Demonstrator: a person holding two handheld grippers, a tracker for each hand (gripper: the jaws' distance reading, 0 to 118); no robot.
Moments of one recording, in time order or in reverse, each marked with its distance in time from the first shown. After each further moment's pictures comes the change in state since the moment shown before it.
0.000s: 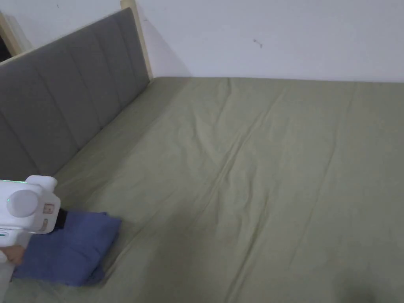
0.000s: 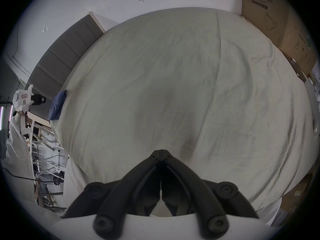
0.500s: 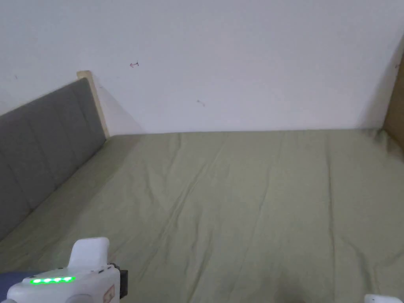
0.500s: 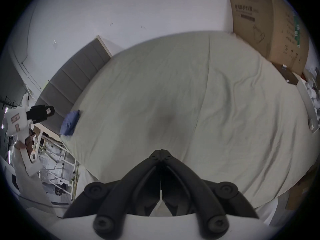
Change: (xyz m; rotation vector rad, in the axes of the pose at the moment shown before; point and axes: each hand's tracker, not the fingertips) left arm 0.209 -0.093 0.152 0.352 -0.216 -0.019; right arm 0.007 -0.007 0.075 0.253 0.045 -0.013
